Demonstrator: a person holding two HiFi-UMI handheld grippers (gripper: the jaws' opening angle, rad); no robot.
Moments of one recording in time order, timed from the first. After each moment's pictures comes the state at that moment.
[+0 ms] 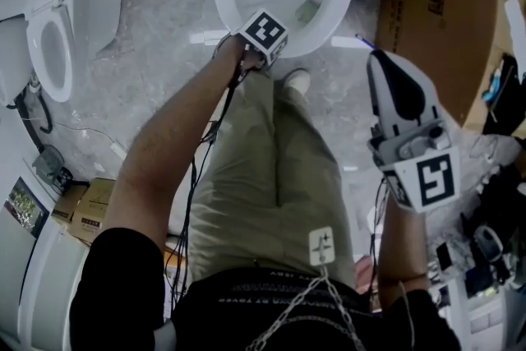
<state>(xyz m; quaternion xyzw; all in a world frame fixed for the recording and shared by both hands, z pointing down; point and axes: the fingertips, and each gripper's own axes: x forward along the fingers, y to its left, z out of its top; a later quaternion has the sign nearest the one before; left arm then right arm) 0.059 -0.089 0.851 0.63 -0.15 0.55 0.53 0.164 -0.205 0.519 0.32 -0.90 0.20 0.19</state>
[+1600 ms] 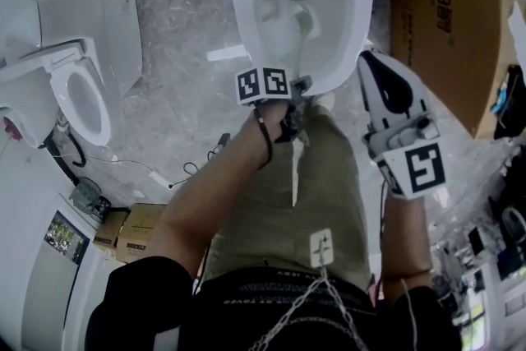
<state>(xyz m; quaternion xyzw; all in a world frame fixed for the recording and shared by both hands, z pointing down) 0.067 -0.147 0.793 0.49 -0.30 0.15 0.81 0.086 -0.292 0.537 0.38 -0.88 0.22 0.19</state>
